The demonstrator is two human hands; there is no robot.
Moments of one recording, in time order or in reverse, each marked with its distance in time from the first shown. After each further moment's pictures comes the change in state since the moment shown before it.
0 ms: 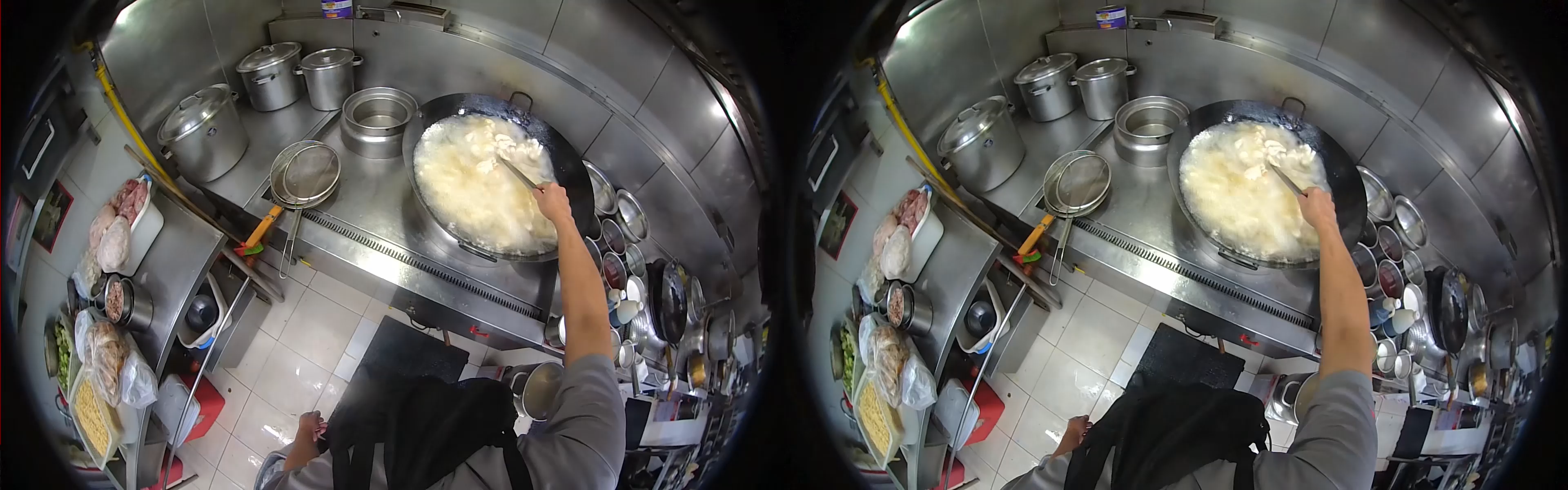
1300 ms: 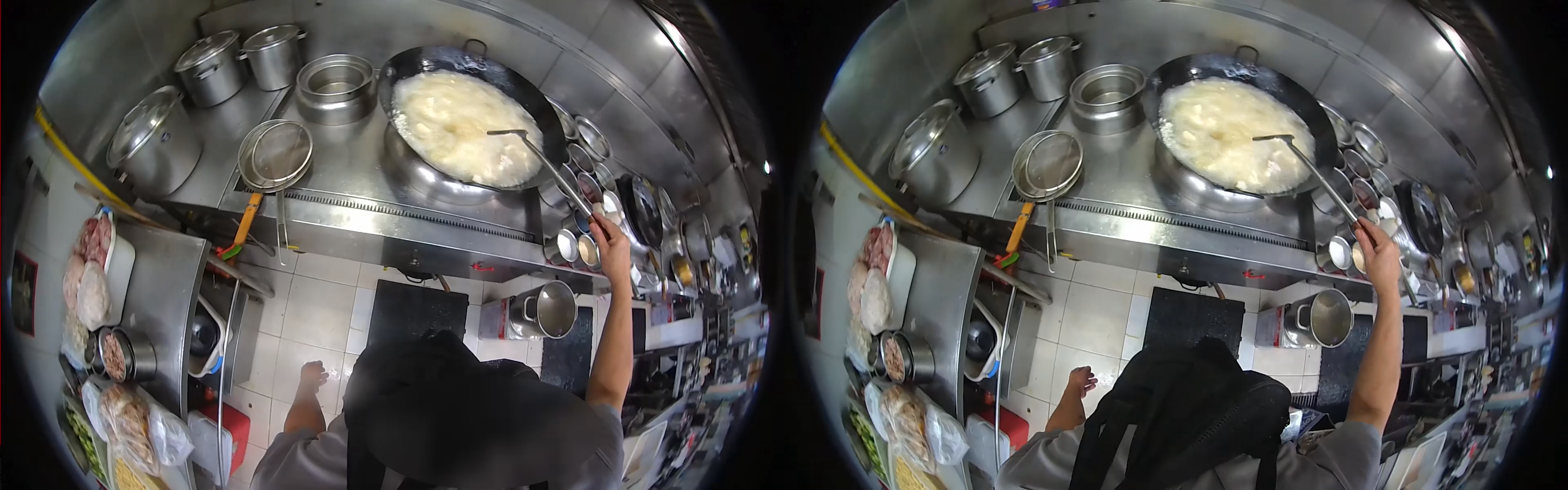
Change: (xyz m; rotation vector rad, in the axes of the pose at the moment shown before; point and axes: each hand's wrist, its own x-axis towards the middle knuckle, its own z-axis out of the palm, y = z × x) left_hand 0.102 0.150 -0.071 0.317 -0.264 0.094; right_hand -0.331 -0.017 -0.136 0.188 0.239 0.015
